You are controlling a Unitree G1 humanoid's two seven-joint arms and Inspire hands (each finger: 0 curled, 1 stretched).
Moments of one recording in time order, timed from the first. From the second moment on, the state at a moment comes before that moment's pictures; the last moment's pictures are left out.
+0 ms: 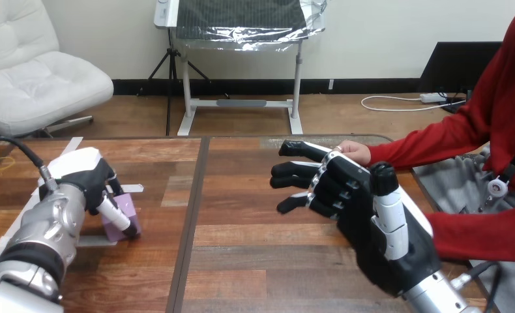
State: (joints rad) left arm -0.79 0.49 -0.41 1.25 0.61 -0.03 0.02; right arm 0.17 -0.14 0.02 -0.18 0.32 -0.15 0.55
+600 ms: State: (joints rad) left arm -0.70 0.51 -0.33 1.00 0.53 -0.09 0.00; right arm 0.09 -0.19 -0.04 -0.11 0.19 -0.25 0.47
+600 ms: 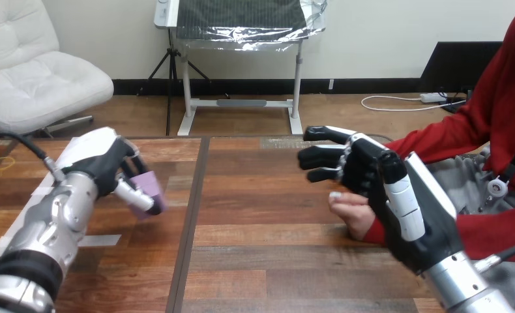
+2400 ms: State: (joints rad) left arm -0.13 0.49 -0.12 0.25 0.39 -0.07 -0.02; right arm -0.20 -0.51 -0.05 0.45 -0.20 -0.41 0.34
